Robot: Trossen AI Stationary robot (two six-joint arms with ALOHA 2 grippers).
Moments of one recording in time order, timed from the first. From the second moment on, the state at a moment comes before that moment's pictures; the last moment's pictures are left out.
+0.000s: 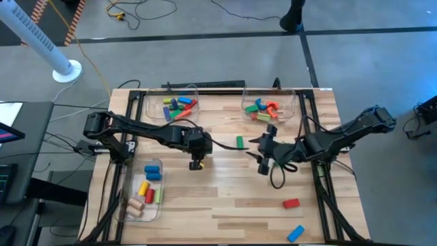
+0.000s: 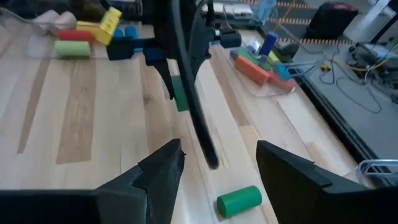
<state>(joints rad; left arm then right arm) -0.01 1.65 1.13 -0.55 -0.17 0.06 0.35 1.16 0.88 -0.31 0.62 0.17</state>
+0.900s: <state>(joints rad) -0.01 1.33 1.13 -0.71 -0.35 0.04 0.50 1.10 0.88 -0.35 0.87 0.24</state>
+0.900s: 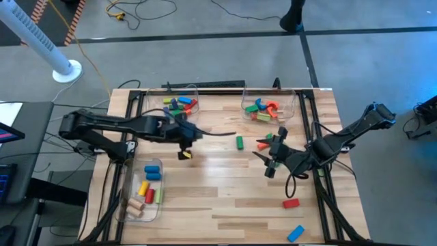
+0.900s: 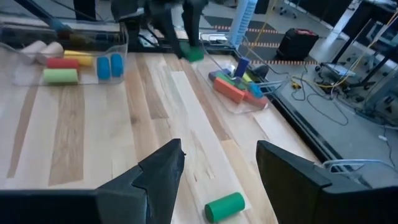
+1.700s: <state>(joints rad) 0.25 1.14 1.13 -0.82 -0.44 0.07 0.52 1.31 0.88 -0.36 0.86 0.36</state>
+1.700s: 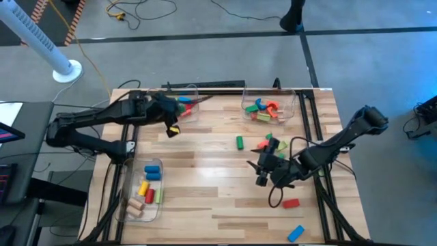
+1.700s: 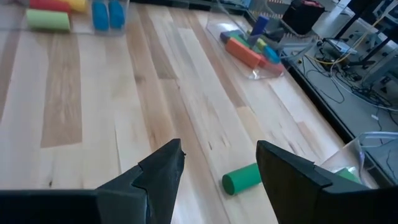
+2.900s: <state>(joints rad) 0.92 1.23 0.96 -0.65 -0.02 0.17 0.53 1.41 0.88 -0.32 0.86 0.39</state>
